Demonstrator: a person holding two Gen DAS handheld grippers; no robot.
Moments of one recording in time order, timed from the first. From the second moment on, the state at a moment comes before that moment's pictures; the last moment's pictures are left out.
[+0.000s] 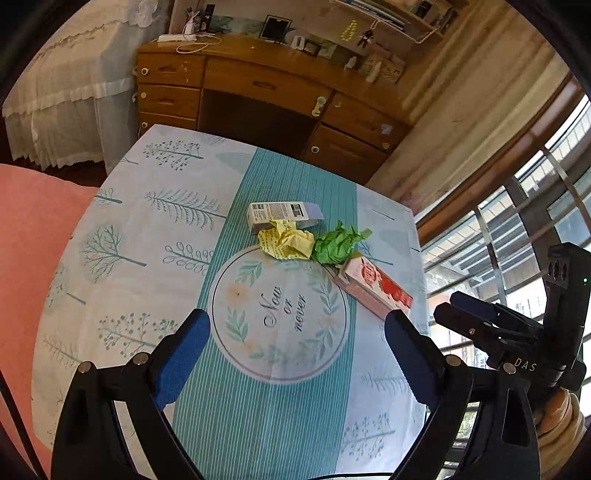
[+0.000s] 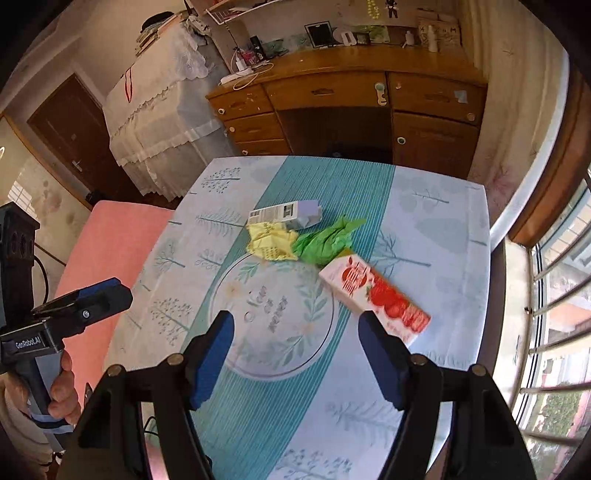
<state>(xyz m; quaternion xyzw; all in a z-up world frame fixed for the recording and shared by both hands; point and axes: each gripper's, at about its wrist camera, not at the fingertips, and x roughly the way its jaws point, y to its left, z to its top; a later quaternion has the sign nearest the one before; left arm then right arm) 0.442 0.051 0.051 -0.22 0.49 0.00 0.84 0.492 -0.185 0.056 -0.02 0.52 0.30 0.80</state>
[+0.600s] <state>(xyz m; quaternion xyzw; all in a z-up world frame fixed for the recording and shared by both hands) 0.583 0.064 -0.080 -0.33 0.55 0.03 0.77 0.645 -0.124 -0.072 0.02 0.64 0.35 0.69</state>
